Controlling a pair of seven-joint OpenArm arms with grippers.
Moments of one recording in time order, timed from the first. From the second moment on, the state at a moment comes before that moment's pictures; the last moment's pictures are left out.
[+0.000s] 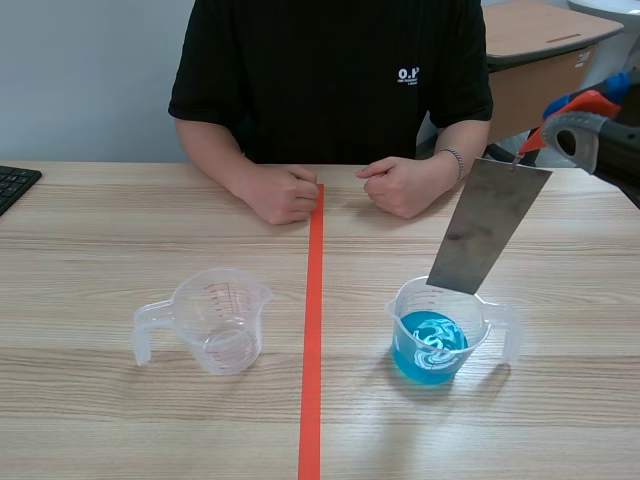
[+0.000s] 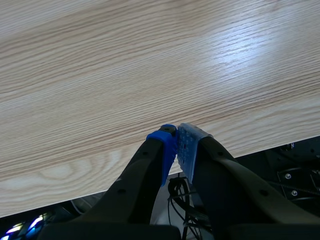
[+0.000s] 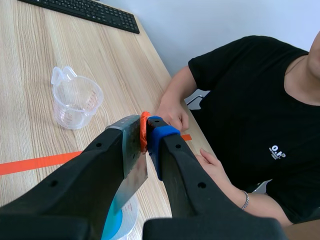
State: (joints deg) left arm 63.4 -24.2 -8.4 105.4 -8.0 -3.6 -6.6; right arm -39.3 47.5 25.8 121.9 8.5 45.4 25.9
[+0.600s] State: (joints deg) left arm 63.2 -33.5 -6.1 105.4 -8.0 -6.6 -10.6; right arm -39.3 47.5 25.9 121.9 8.9 45.4 25.9
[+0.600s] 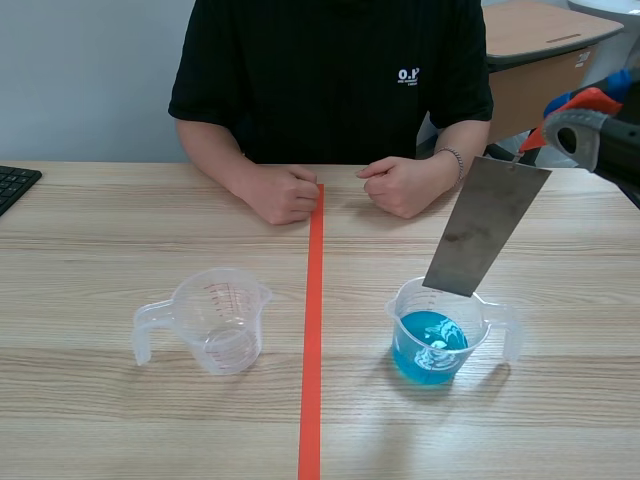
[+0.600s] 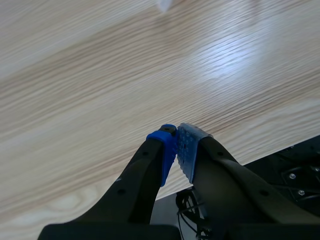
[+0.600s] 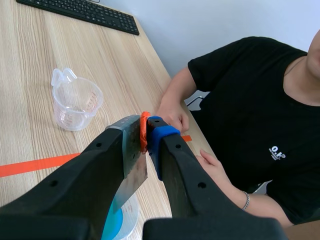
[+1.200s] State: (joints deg) left arm 34.7 -52.1 14.4 105.4 -9.6 -12.8 -11.1; right arm -39.3 47.5 25.9 121.9 9.8 45.4 25.5
